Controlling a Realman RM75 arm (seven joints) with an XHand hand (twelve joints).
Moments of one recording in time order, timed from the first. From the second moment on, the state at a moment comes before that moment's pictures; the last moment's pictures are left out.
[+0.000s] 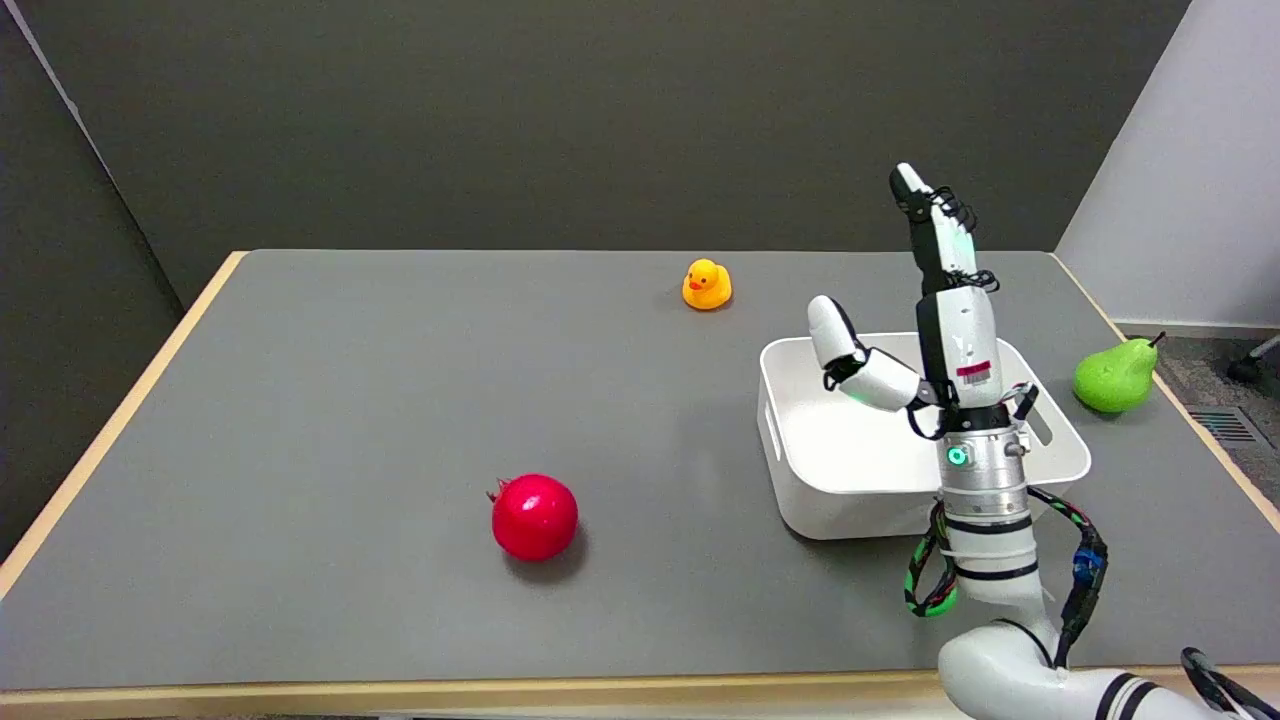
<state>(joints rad) -0.05 -1.06 -2.03 1.20 0.82 1.39 0.41</state>
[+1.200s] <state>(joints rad) 0.18 -0.98 -1.86 1.45 0.93 0.74 -0.03</state>
